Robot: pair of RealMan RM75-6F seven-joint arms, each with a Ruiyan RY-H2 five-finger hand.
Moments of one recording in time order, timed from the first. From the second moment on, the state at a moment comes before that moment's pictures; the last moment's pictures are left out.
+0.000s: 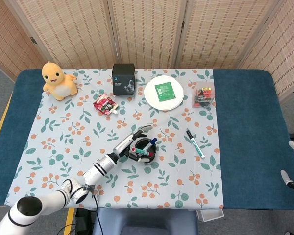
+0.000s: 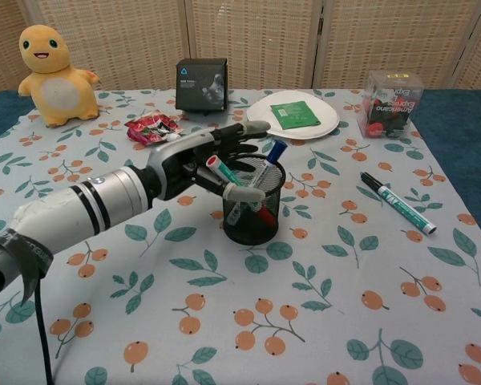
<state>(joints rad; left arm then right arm) -0.93 -1.92 -0.08 -0.83 1.56 1.01 -1.26 -0.03 -0.98 0.05 -1.52 -1.55 1.59 0.28</state>
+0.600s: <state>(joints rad) -0.70 -1.42 0.00 -1.36 1.53 1.17 -0.80 -0.01 -1.00 0.05 -1.55 -1.53 1.55 0.19</state>
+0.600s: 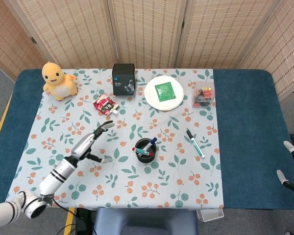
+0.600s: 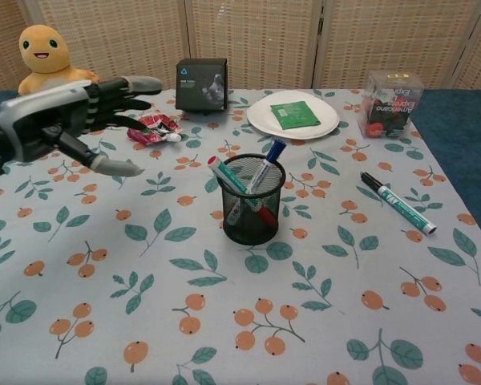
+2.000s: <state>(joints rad) -0.16 -1.19 0.03 -1.34 1.58 1.67 -0.47 0.35 -1.26 0.10 -1.57 -1.35 1.07 -0.29</state>
